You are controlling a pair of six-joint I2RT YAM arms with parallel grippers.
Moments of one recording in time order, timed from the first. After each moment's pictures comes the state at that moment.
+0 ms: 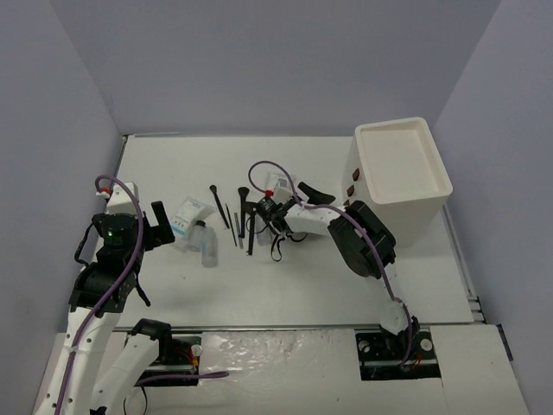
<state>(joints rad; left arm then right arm) -0.19 0.66 0.91 -0.72 -0.33 -0.23 0.78 2.16 1.42 -0.53 1.23 -0.09</state>
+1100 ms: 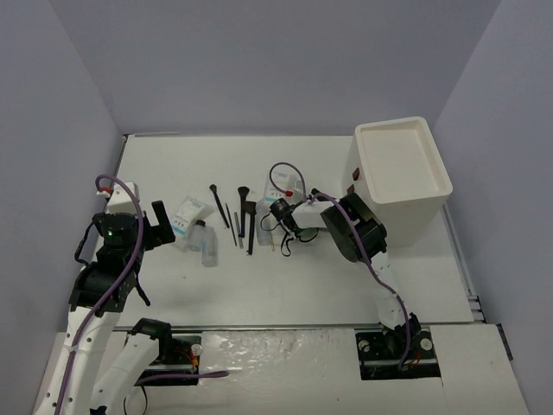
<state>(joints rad) -0.19 0.66 0.91 -0.72 -0.32 -0.23 0.65 2.35 1.42 -0.47 1.47 -0.08</state>
